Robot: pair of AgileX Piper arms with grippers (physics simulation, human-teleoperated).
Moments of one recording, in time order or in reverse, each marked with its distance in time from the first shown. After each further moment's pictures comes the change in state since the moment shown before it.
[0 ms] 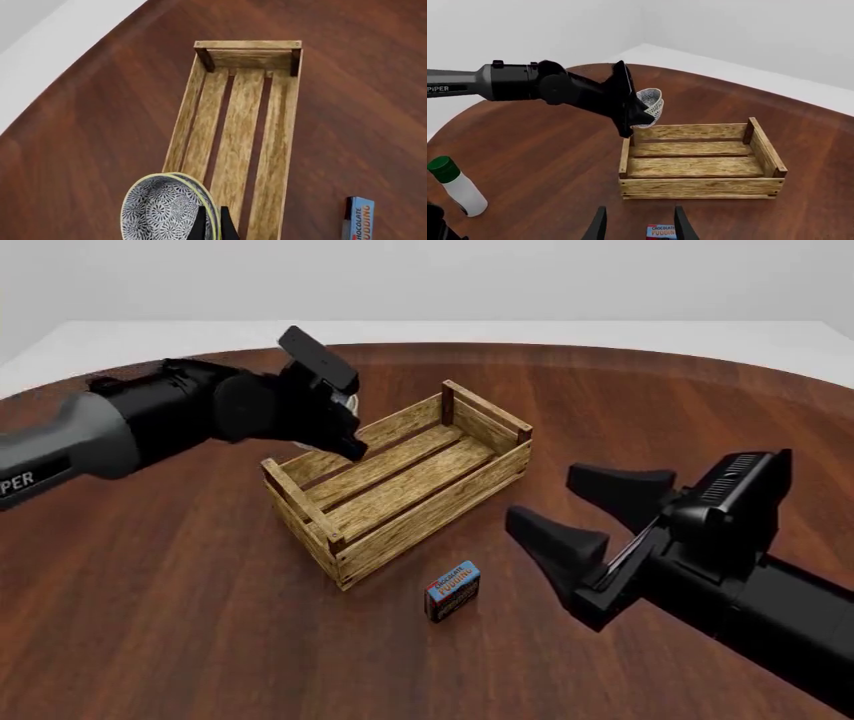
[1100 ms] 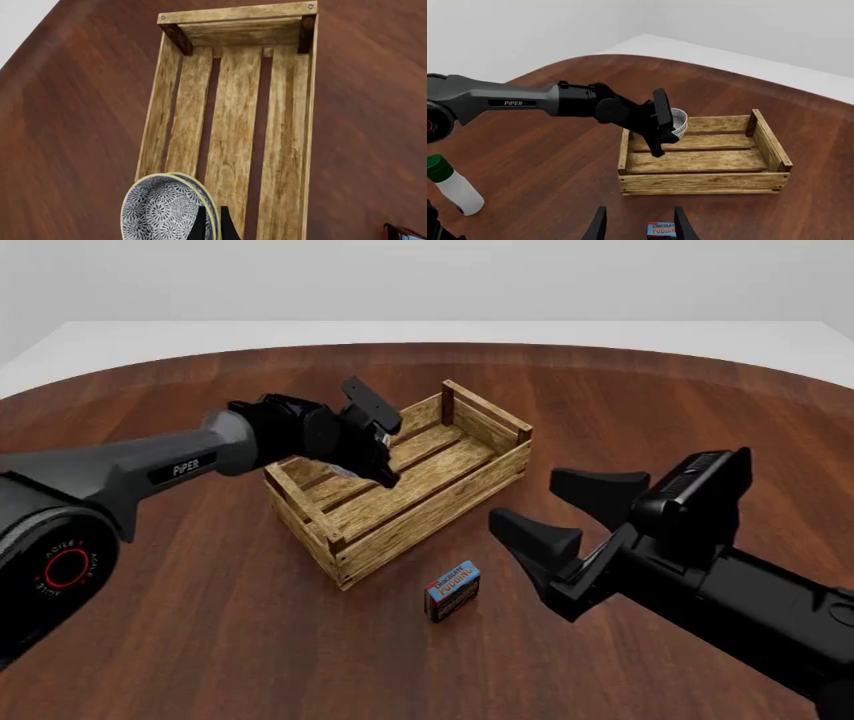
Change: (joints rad) left arm -0.007 0.358 -0.208 -0.012 0.064; right arm -0.002 0.073 -0.009 -0.025 0.012
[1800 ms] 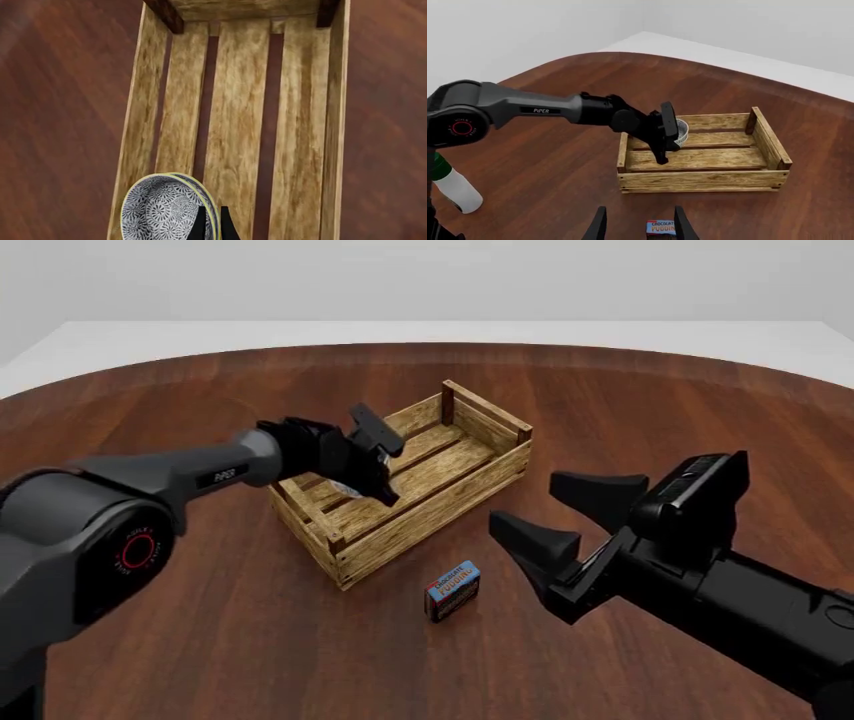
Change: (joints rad) left arm 0.022 0.155 -0.071 -0.013 0.034; right arm -0.002 0.002 0.008 -0.001 -0.002
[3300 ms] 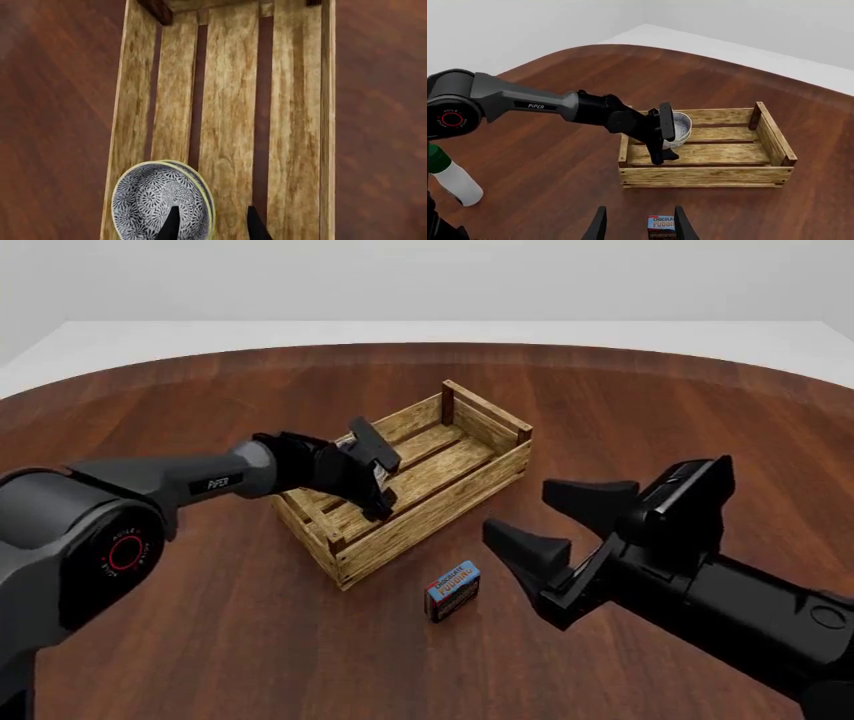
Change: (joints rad) left arm 0.000 -0.029 0.106 -0.083 0.057; right arm 0.011 0.018 0.003 0.006 -0.005
